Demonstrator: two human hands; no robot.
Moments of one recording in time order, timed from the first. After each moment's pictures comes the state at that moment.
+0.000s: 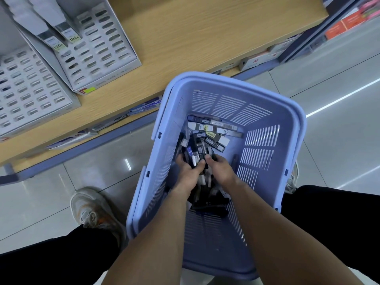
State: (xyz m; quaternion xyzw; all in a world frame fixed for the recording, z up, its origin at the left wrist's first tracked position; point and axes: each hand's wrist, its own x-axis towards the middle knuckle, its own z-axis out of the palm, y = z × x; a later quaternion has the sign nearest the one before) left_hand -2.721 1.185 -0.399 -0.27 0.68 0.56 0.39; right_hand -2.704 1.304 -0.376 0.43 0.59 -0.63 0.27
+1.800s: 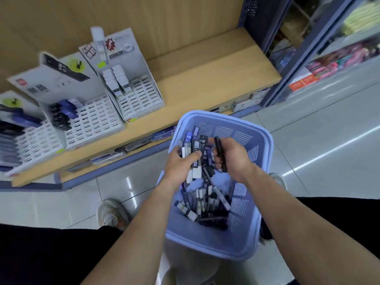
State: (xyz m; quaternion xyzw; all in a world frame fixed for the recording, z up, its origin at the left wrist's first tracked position) left_hand -2.763 1.159 -0.205 -0.18 0.72 0.59 0.31; right_hand -2.742 1.326 -0.202 0.34 0.54 -0.76 0.16
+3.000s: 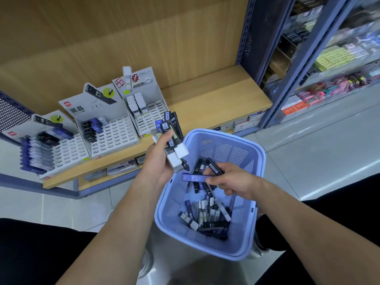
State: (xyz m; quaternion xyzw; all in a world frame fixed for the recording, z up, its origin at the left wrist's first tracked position) left_hand -2.766 1.132 -0.078 -0.25 0.53 0.78 0.21; right_hand -2.694 1.328 -0.113 0.16 0.68 -0.62 0.34
